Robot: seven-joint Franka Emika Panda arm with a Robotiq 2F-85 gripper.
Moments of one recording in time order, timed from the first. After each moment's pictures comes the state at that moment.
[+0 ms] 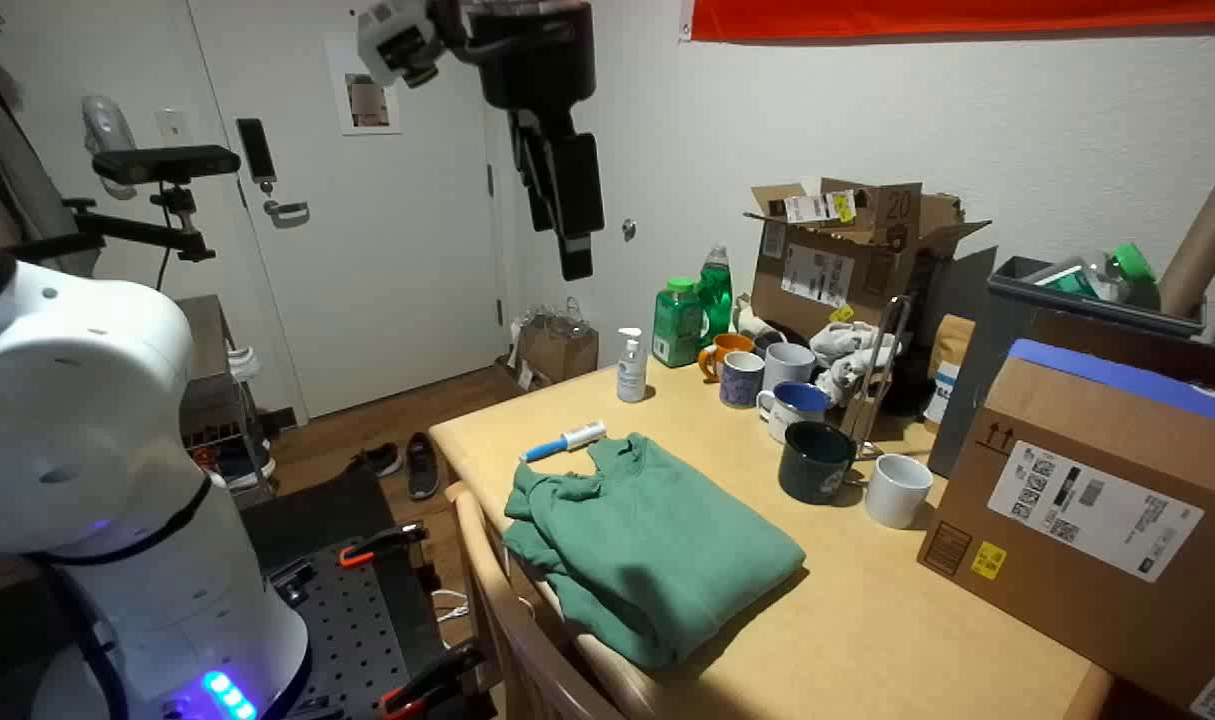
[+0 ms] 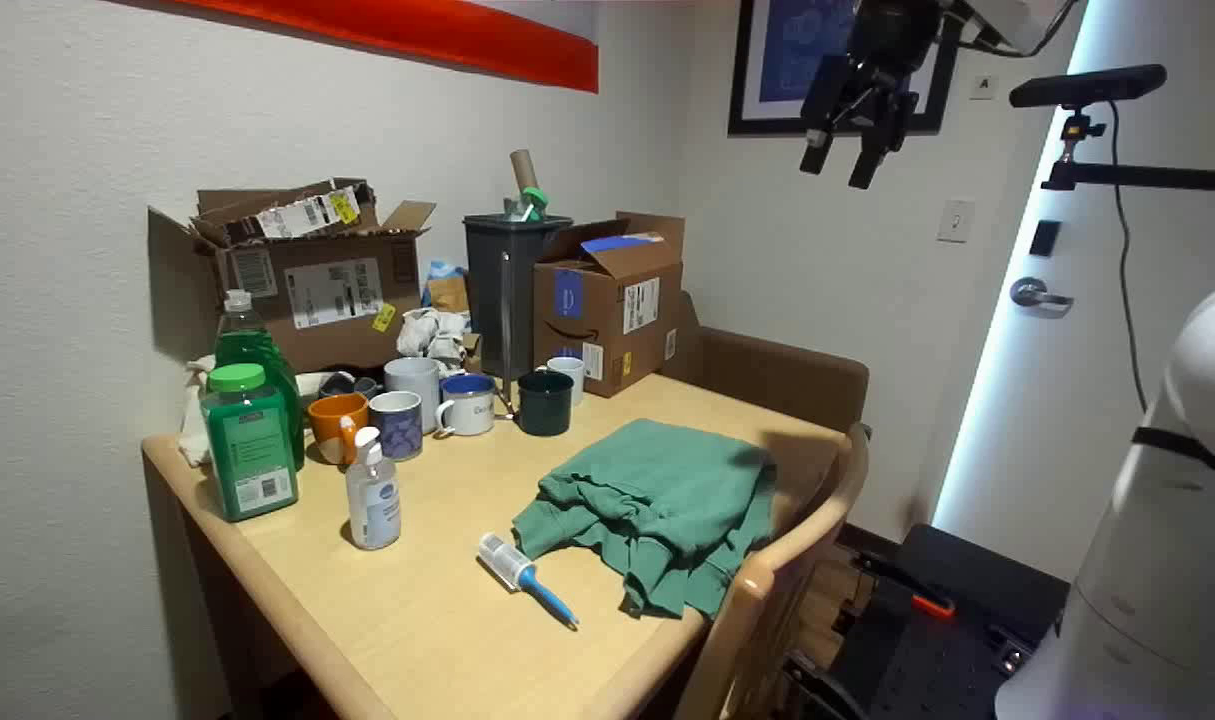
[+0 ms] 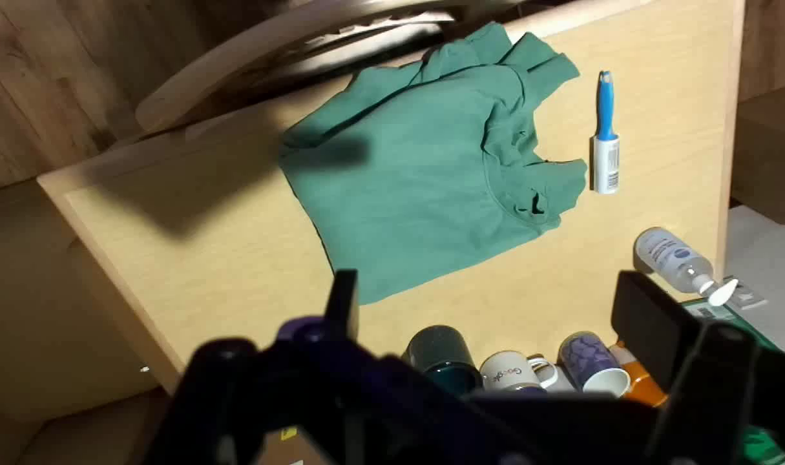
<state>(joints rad) -0.13 -0.80 -0.21 -2.42 -0.02 1.79 -0.06</state>
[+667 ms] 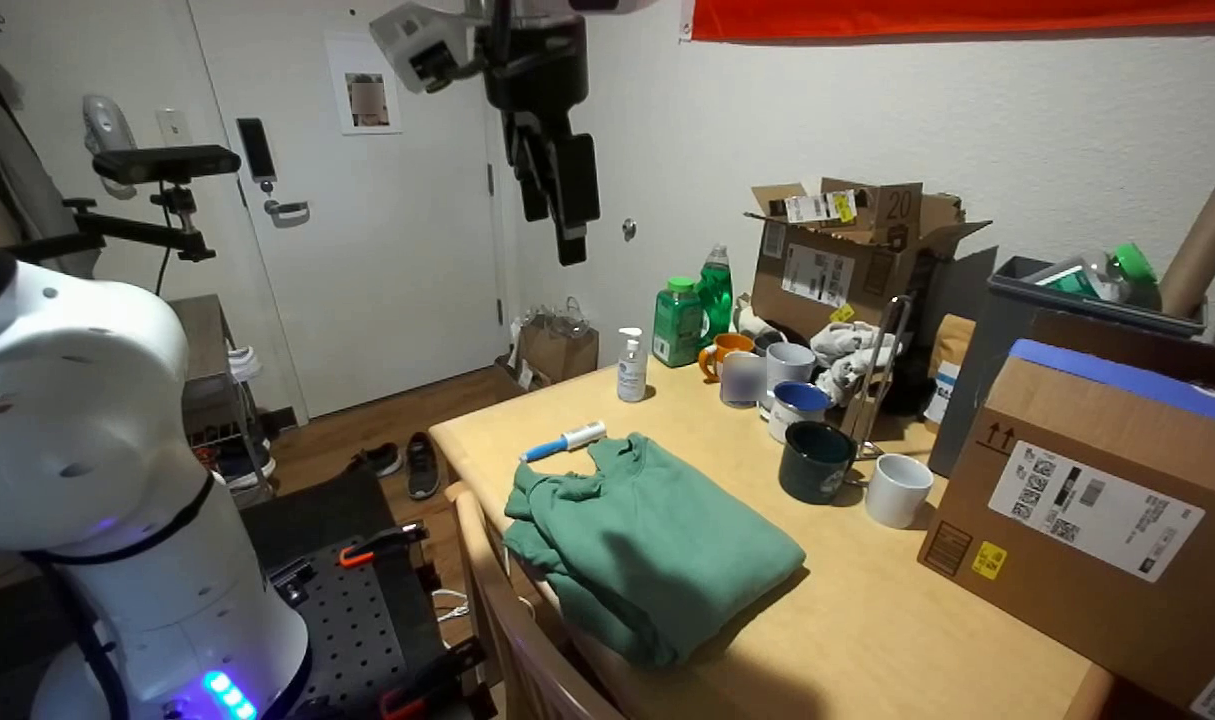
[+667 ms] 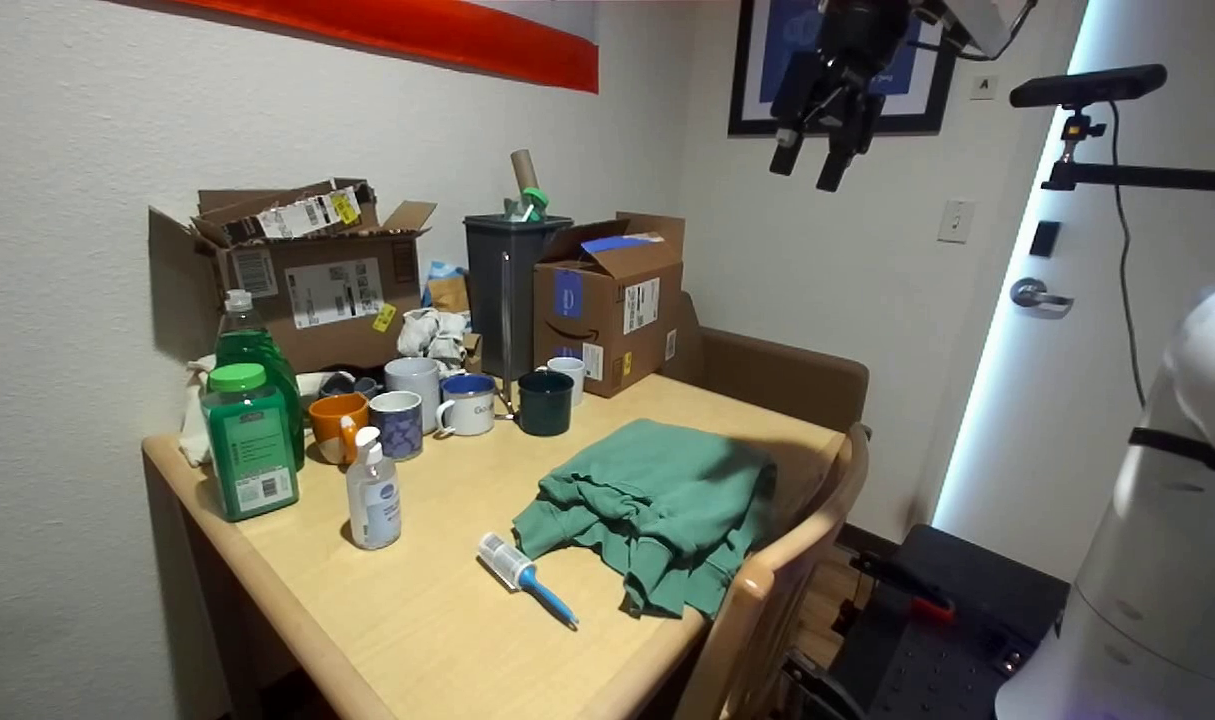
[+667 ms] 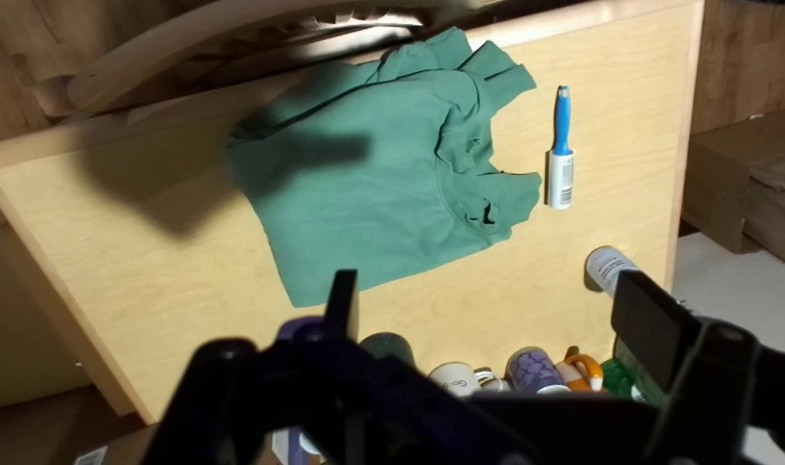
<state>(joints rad) -0.07 -0.77 -0.18 -2.42 0.03 1.81 -0.06</state>
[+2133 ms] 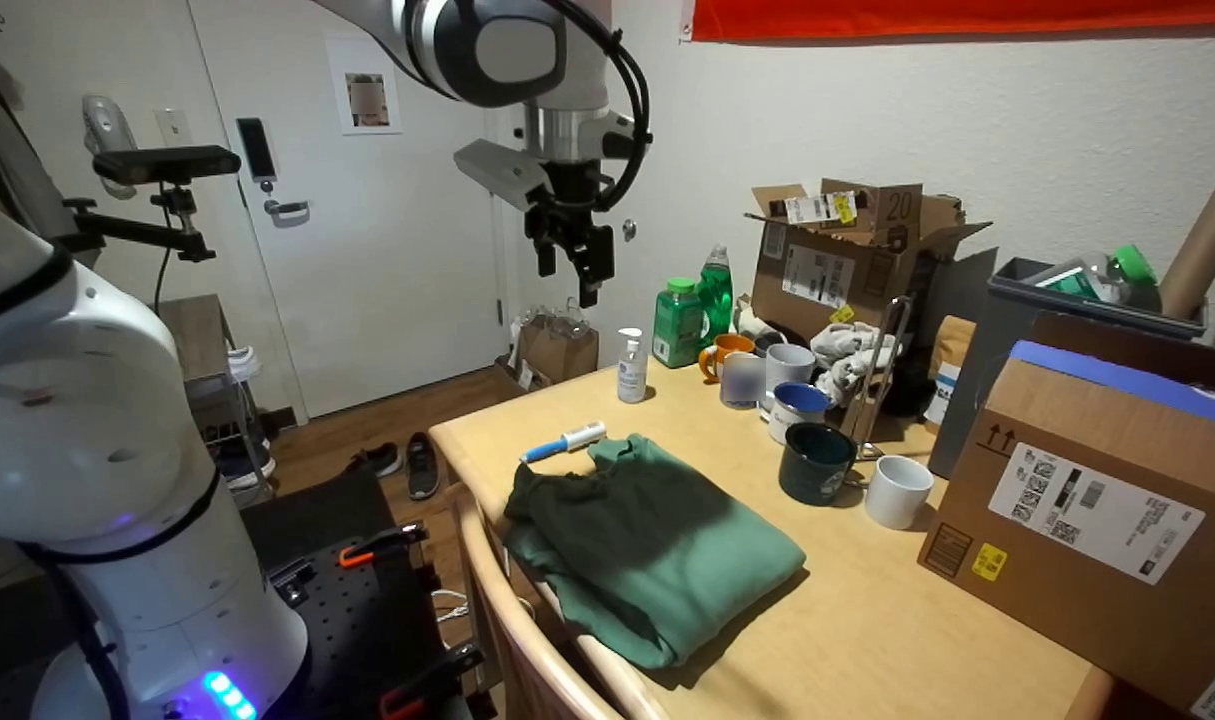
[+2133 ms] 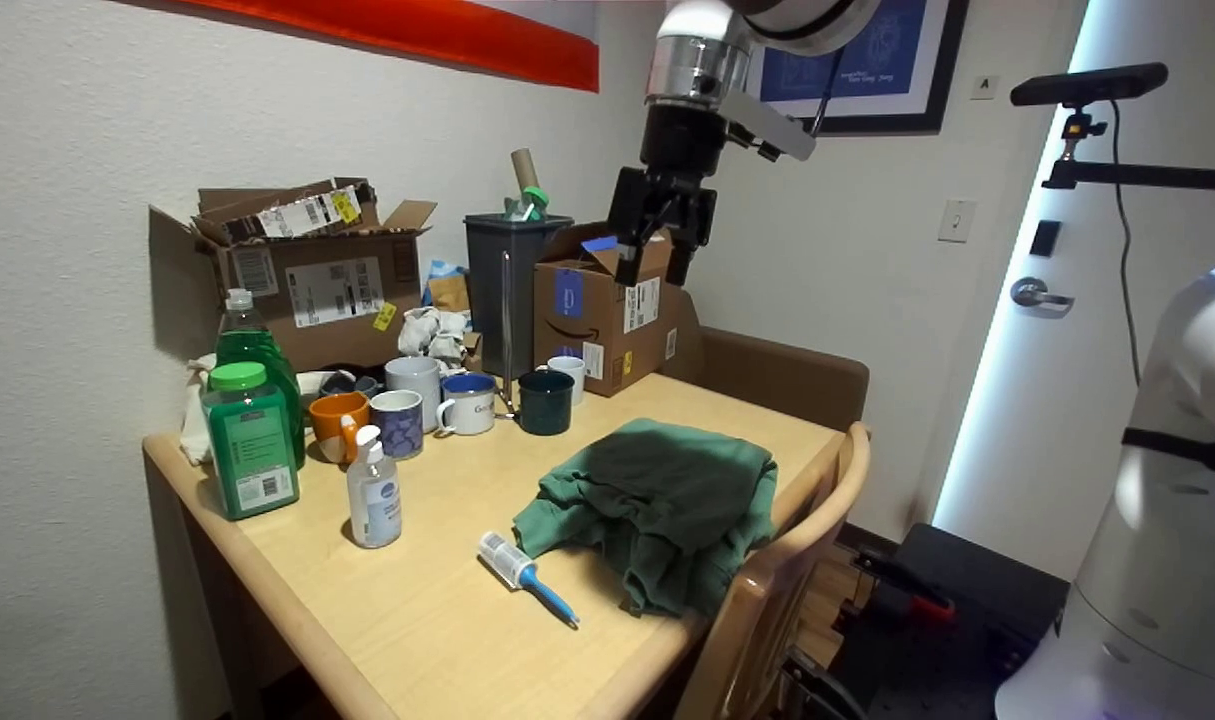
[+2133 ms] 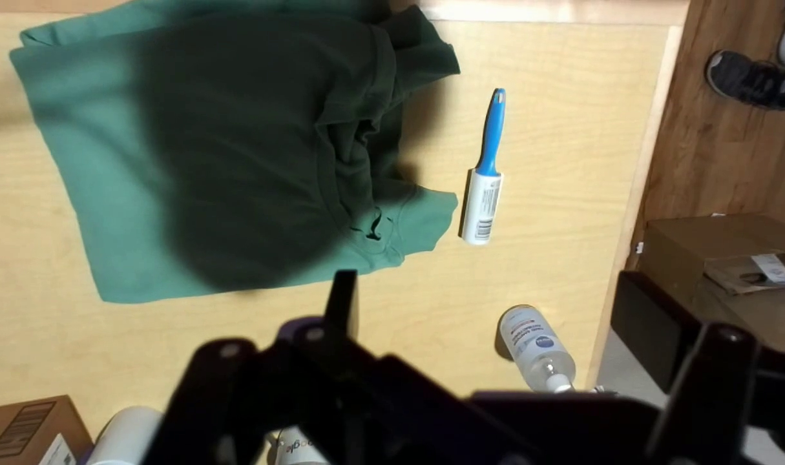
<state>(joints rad) 0.08 -0.43 -0.01 -2.44 0.13 2.11 -0.05</state>
